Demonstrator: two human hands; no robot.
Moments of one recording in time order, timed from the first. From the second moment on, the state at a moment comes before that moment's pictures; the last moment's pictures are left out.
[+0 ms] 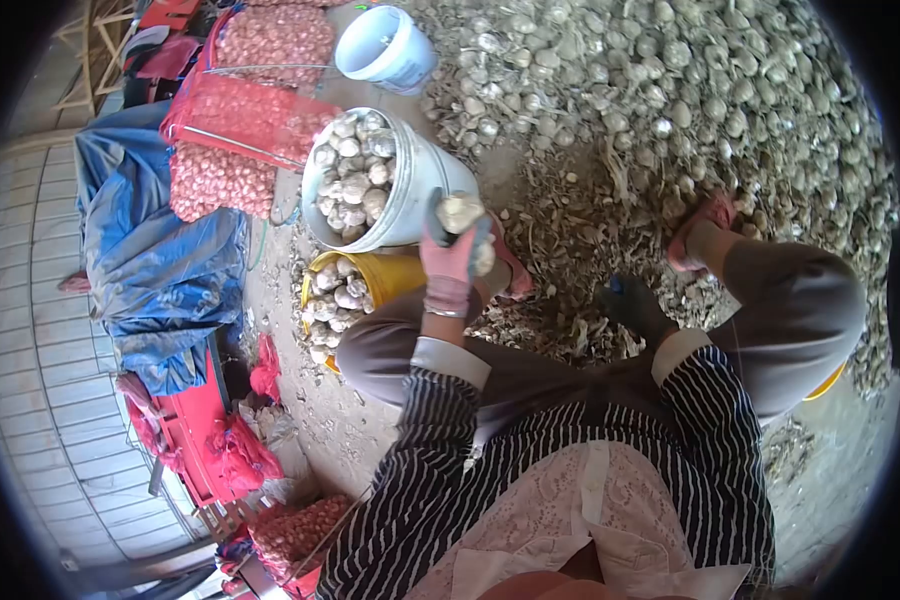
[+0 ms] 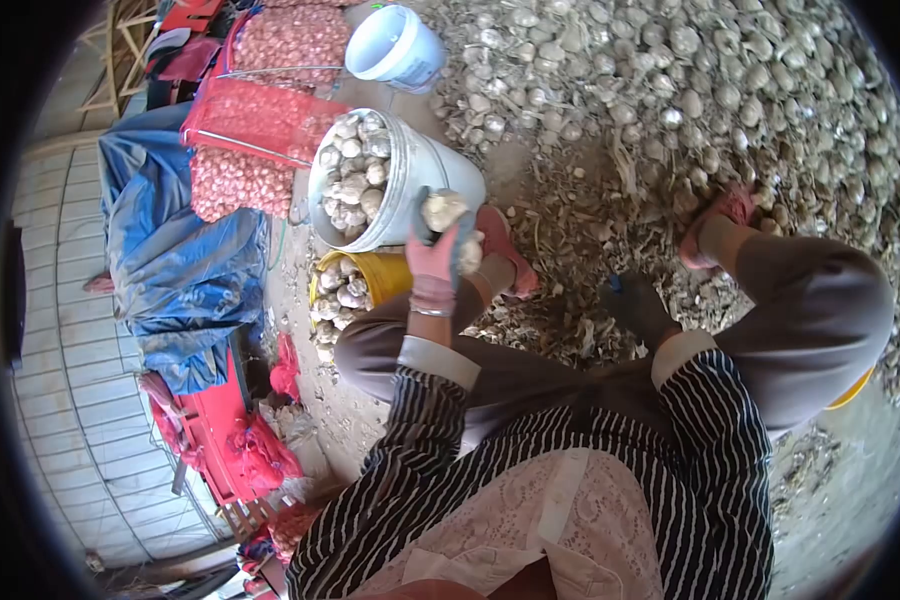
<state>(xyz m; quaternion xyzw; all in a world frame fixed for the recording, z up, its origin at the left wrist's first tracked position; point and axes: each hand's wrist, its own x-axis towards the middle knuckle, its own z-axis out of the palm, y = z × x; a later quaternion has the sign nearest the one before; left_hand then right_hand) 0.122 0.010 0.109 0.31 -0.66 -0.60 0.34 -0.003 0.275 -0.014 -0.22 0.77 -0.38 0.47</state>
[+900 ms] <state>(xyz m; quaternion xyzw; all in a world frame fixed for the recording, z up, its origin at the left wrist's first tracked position) -0.096 -0.085 -0.029 0.21 -0.97 -0.07 -0.12 -0.032 0.222 0.004 0.17 0.46 -0.63 0.61</state>
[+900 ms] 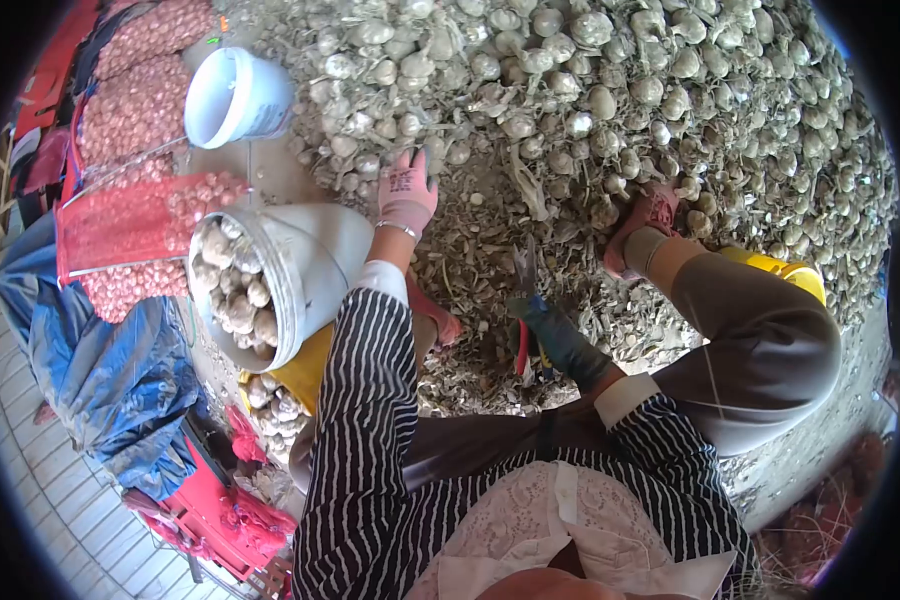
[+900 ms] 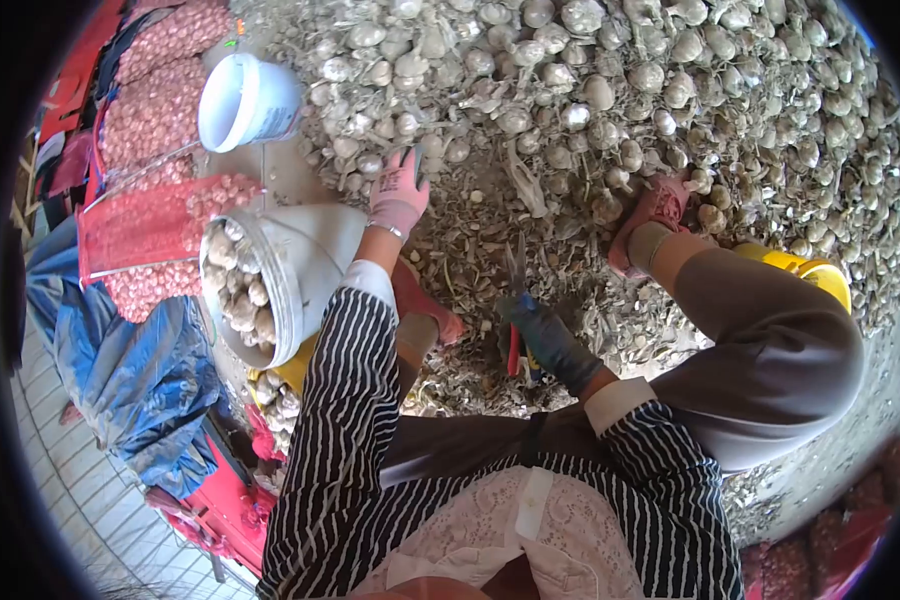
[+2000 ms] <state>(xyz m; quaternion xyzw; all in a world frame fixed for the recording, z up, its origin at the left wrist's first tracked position) 0.083 0.059 0.016 0.32 -0.79 -0.52 0.00 -0.029 0.267 0.046 -0.43 0.84 -0.22 0.26</state>
